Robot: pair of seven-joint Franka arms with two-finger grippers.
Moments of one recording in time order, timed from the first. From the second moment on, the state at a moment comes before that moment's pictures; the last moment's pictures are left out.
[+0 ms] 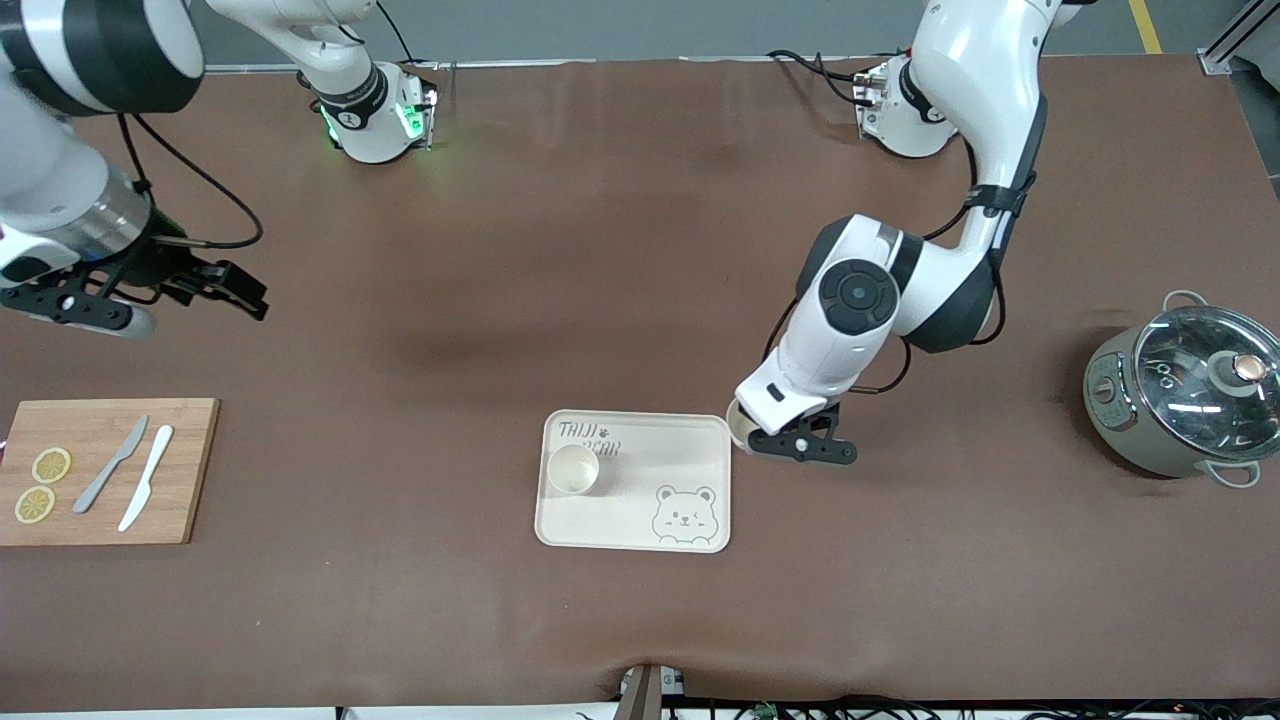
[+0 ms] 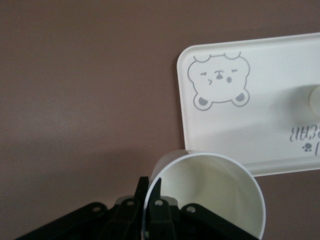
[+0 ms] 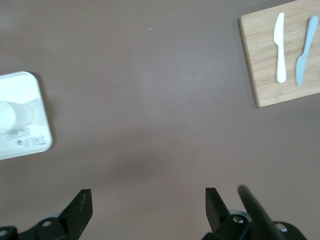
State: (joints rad) left arm -0.52 0.52 0.04 -1.62 -0.02 2.27 -0.30; right arm -0.02 -0.05 0.16 -1.81 0.01 1.80 0.39
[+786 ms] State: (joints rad) left arm -0.42 0.33 0.04 -2.10 -0.02 2.64 -0.09; right arm 0.30 0.23 0.16 -1.56 -0.02 1.89 1.00
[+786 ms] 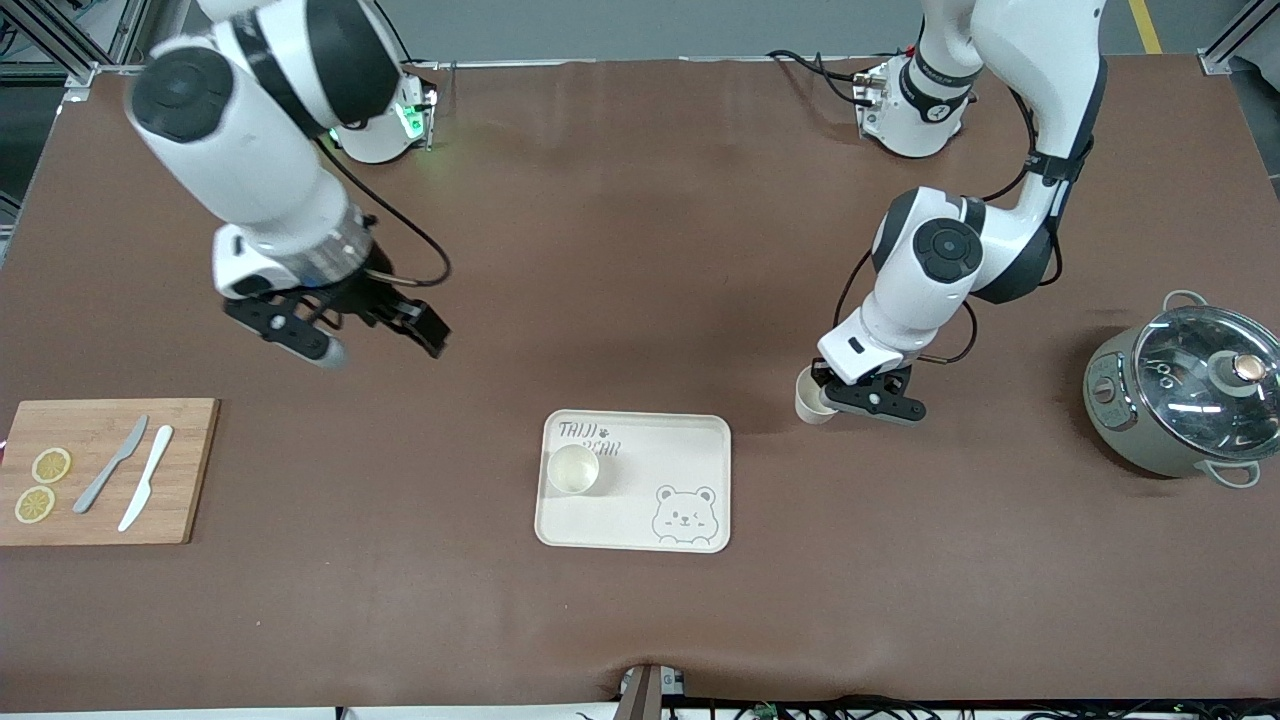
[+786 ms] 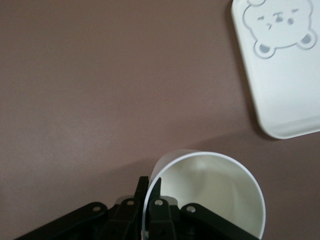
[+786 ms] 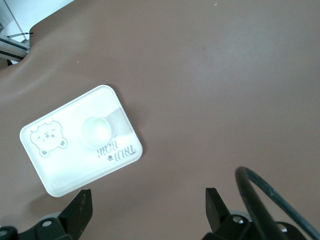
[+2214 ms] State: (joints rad) left arm -0.15 0.25 -0.05 -2.40 -0.02 2.80 0.17; right arm 0.41 0.75 0.14 -1.27 -0.25 2.10 1.36
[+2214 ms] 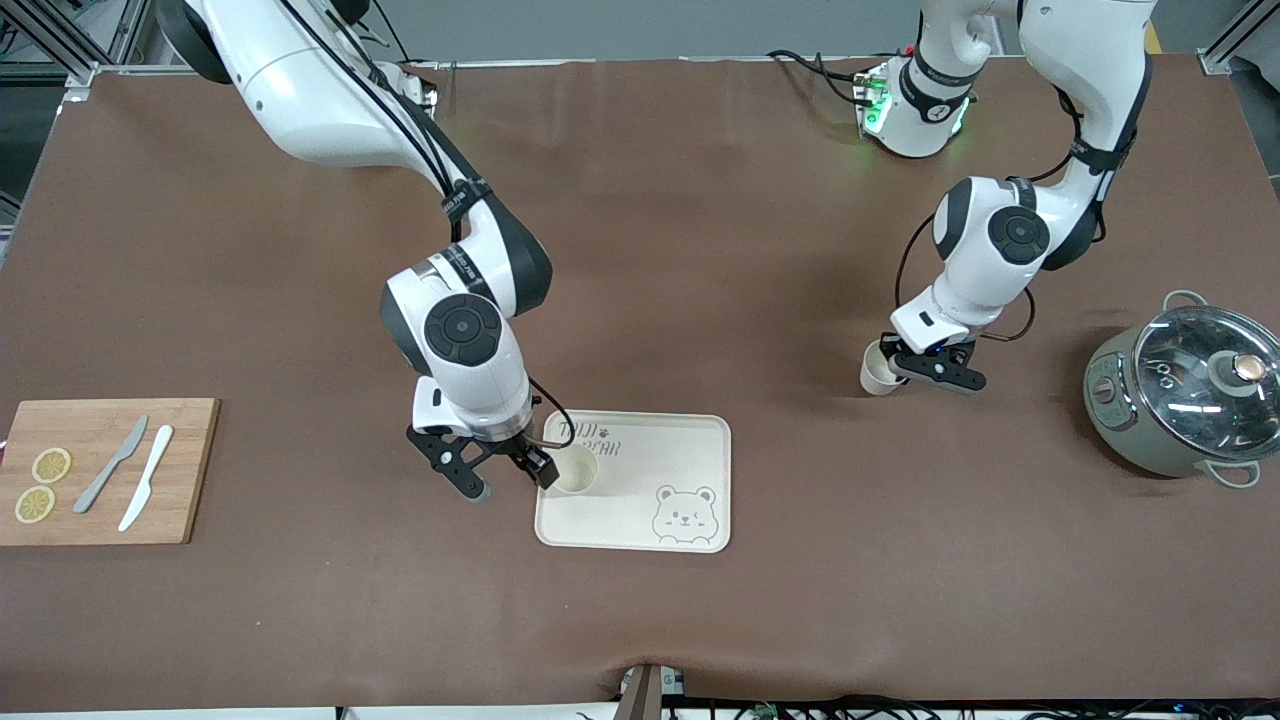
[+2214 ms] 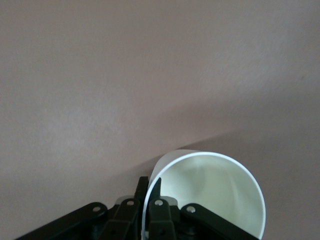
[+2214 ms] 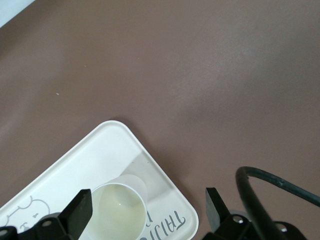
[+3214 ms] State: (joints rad) left arm 0.34 0.29 -0.45 -2.42 -0.02 2.80 0.29; right arm 0.44 0.82 0.14 -1.27 -0.25 2.18 1.37
